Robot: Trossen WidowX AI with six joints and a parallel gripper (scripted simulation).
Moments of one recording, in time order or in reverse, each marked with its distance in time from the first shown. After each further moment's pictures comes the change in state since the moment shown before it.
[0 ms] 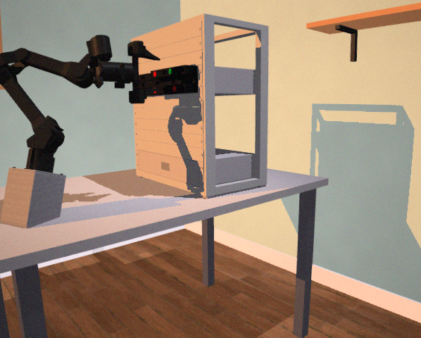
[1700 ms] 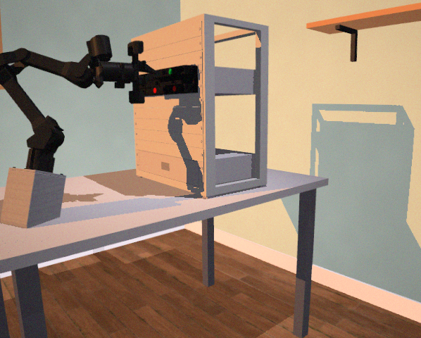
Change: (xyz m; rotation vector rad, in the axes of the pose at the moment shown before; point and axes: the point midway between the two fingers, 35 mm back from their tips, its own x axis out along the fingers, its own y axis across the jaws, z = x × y) arm 0.000 0.000 0.000 0.000 0.000 0.000
